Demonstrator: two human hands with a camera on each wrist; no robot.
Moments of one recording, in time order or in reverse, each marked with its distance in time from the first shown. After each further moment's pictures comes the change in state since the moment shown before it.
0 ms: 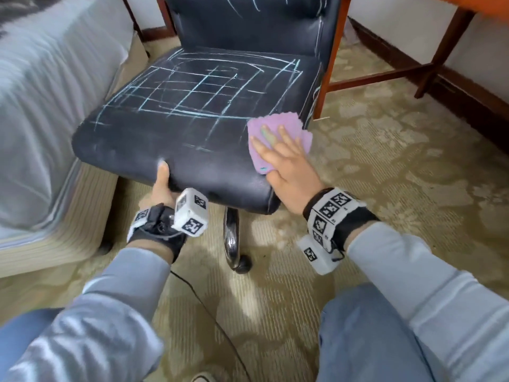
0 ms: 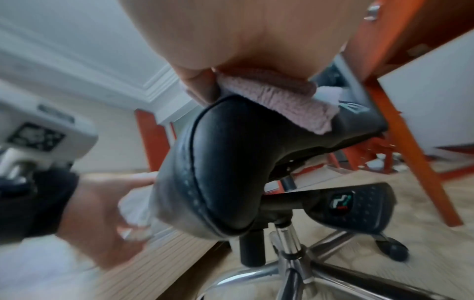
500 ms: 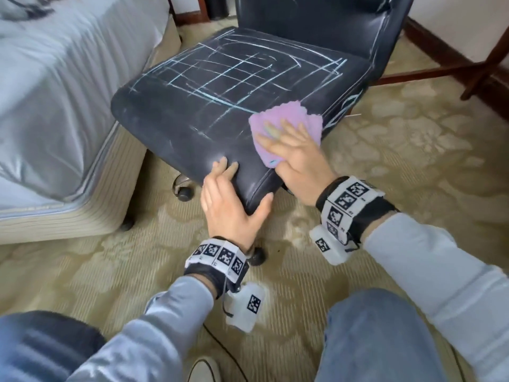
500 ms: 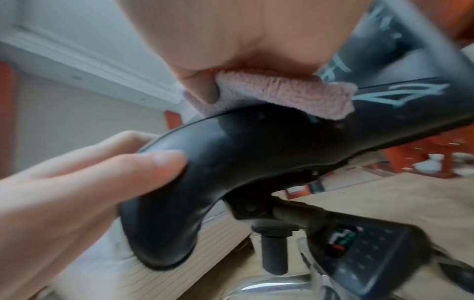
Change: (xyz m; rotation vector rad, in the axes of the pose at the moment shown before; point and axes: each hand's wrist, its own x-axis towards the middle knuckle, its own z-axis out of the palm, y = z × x) left_hand -0.061 -0.073 0.032 0.693 0.119 1.141; right_hand 0.024 -0.008 0.010 0.035 -0.058 -0.164
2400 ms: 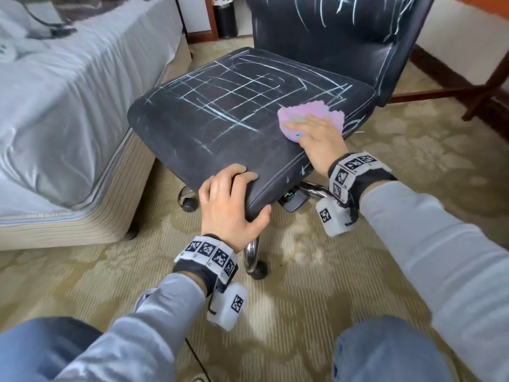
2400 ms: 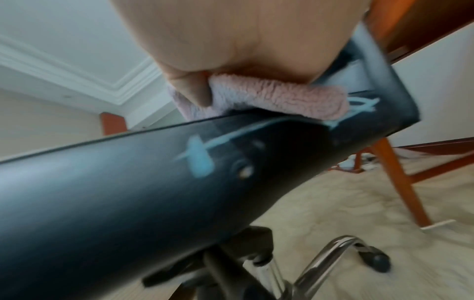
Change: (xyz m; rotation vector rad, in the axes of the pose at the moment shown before) left_hand 0.029 -0.002 -0.024 0.200 -0.107 0.237; right_hand 0.053 0.042 -0.028 0.084 0.059 0.239
